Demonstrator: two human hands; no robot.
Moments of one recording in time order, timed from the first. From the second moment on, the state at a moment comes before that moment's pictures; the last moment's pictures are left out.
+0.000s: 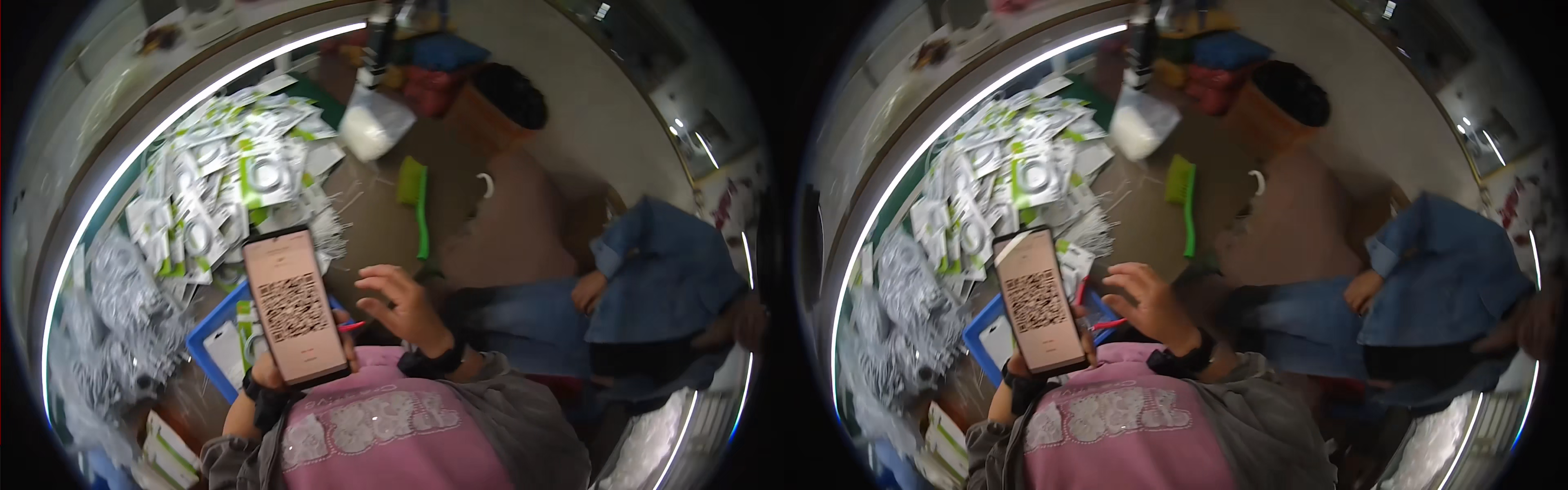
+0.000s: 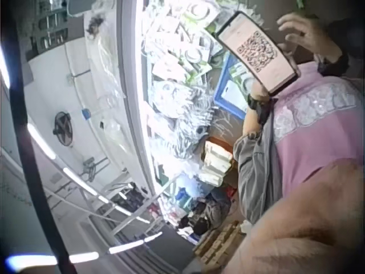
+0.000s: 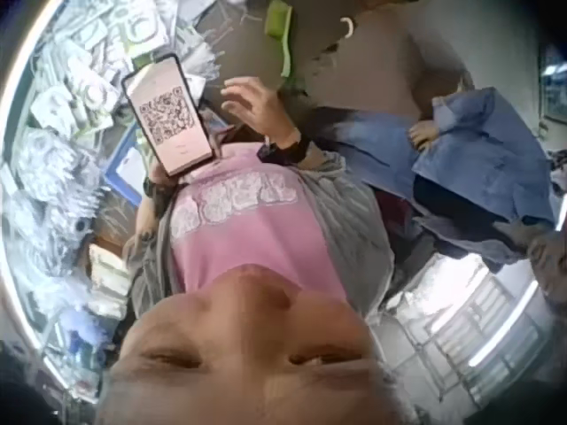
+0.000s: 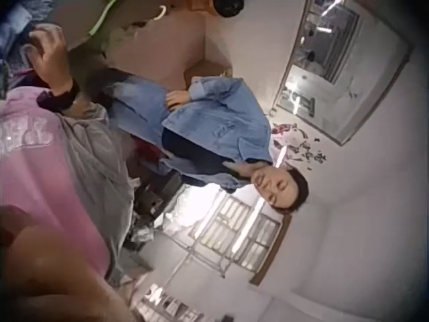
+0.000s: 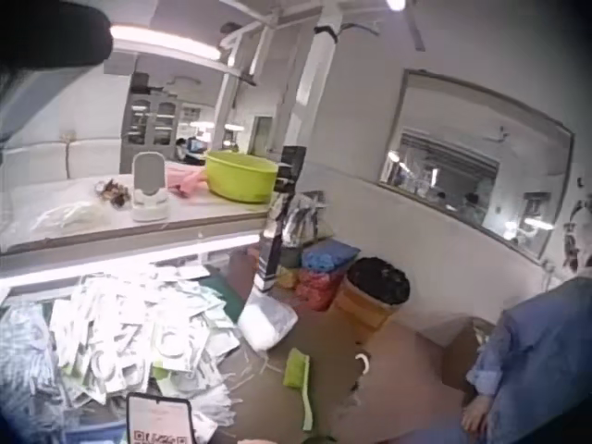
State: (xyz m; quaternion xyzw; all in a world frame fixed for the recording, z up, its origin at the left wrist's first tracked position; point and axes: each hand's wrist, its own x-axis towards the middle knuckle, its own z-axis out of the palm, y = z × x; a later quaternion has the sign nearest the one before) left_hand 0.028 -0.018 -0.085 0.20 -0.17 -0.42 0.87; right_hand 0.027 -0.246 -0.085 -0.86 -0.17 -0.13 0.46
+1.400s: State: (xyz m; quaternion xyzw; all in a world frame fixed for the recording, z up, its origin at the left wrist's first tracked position) left_hand 0.043 0.000 -0.109 0.11 -0.25 -0.41 0.87; right_hand 0.013 -0.263 -0.075 -0.90 -0.12 -0.21 0.36
